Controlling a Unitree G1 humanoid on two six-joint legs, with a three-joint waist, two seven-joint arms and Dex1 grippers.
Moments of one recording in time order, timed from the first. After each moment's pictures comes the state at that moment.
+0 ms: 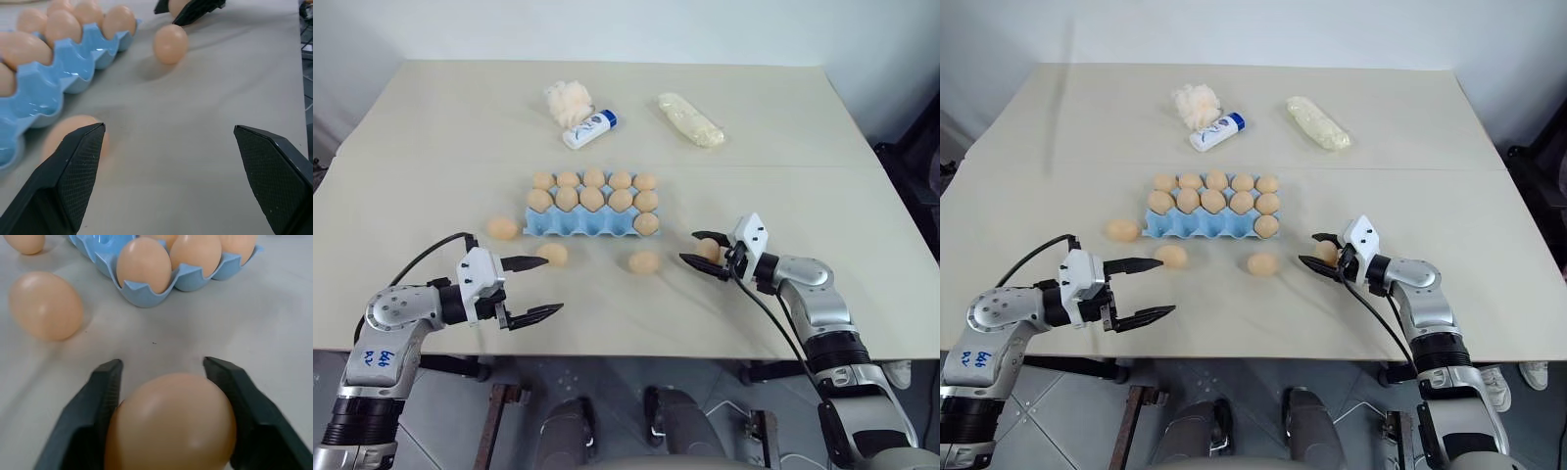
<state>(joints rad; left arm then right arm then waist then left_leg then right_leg) -0.10 0.74 0.15 -0.11 -0.40 0.11 -1.04 -0.50 -0.46 0.02 0.45 0.24 -0.05 1.00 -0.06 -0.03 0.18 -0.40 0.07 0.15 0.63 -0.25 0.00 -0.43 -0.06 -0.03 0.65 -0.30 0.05</state>
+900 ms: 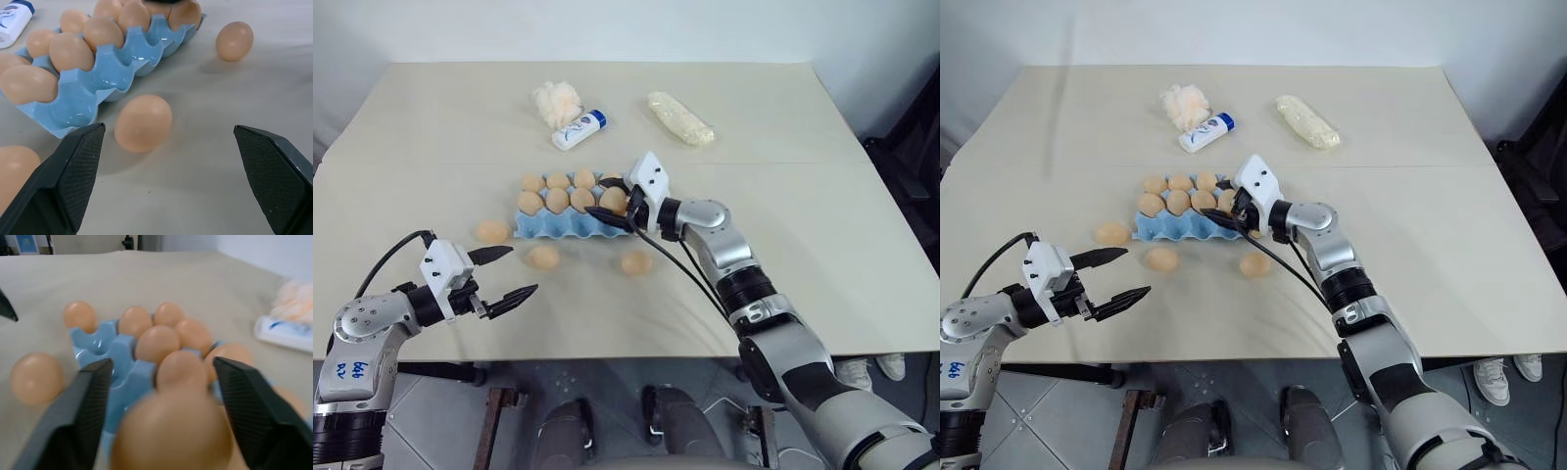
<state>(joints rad) -0.03 0.72 0.28 -0.11 -0.41 0.17 -0.92 -0.94 -0.08 0.17 0.73 0.13 -0.04 0.84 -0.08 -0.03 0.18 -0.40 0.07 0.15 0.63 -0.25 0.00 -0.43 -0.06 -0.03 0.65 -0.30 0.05</state>
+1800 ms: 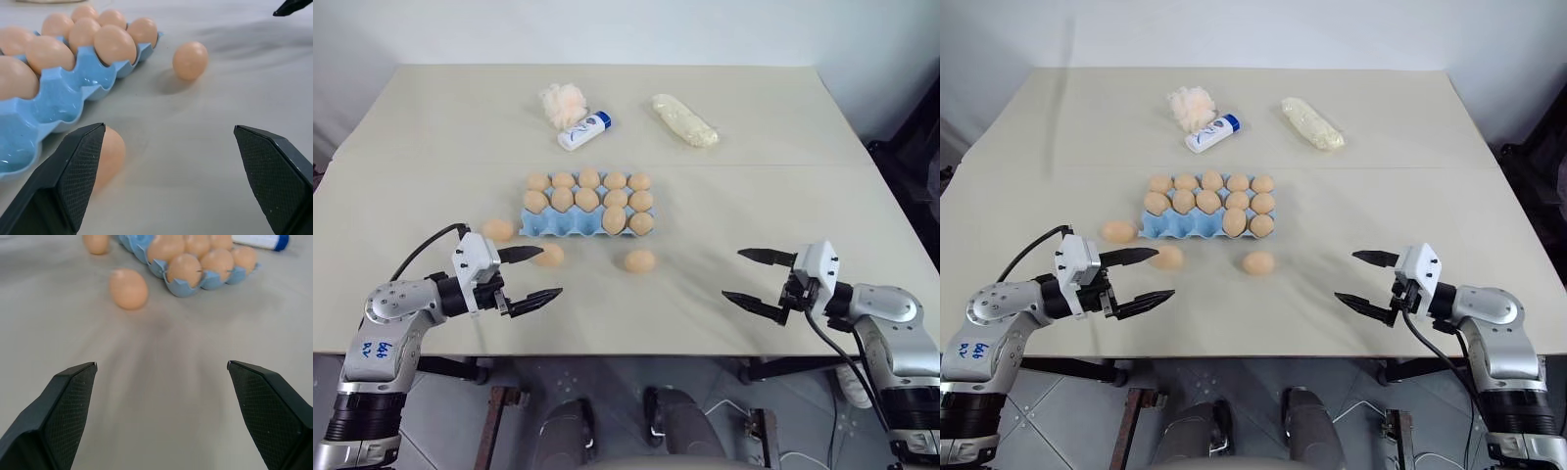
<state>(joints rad) -0.15 0.71 0.17 -0.10 -0.43 0.23 -1.00 -0.20 -0.66 -0.10 0.06 0.39 0.03 1.17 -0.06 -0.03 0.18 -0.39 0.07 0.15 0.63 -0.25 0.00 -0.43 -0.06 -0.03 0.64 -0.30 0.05</state>
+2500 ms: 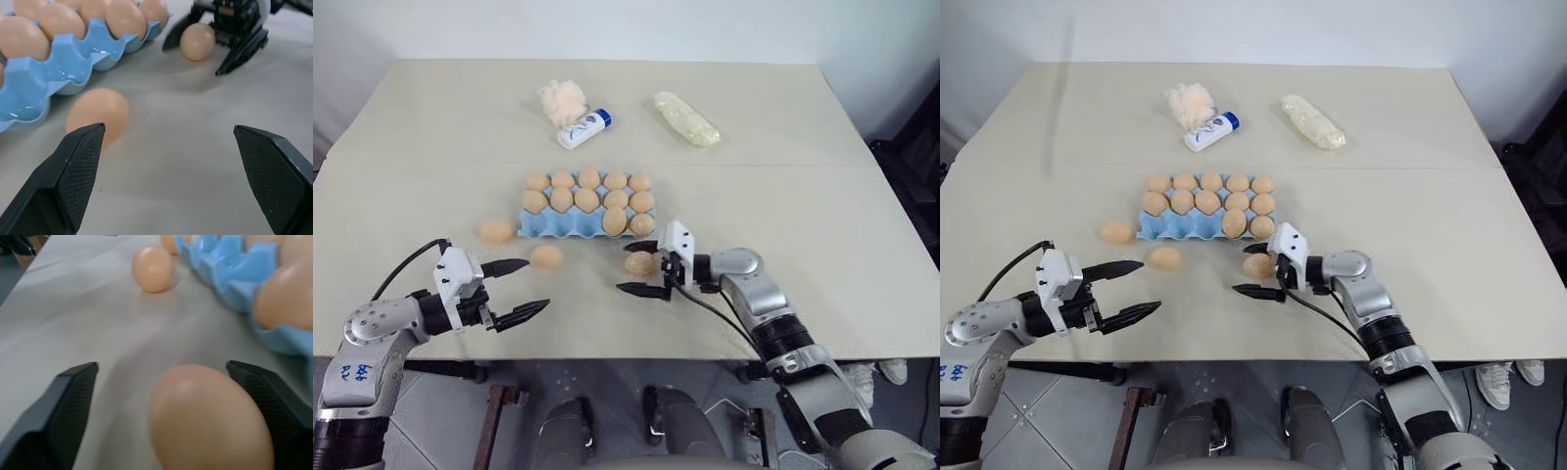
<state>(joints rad) 0.01 0.72 0.27 -0.19 -0.46 0.26 -0.97 -0.62 -0.25 0.25 0.50 0.19 -0.01 1.13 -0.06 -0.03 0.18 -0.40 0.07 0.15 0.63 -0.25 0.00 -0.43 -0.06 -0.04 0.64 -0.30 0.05</state>
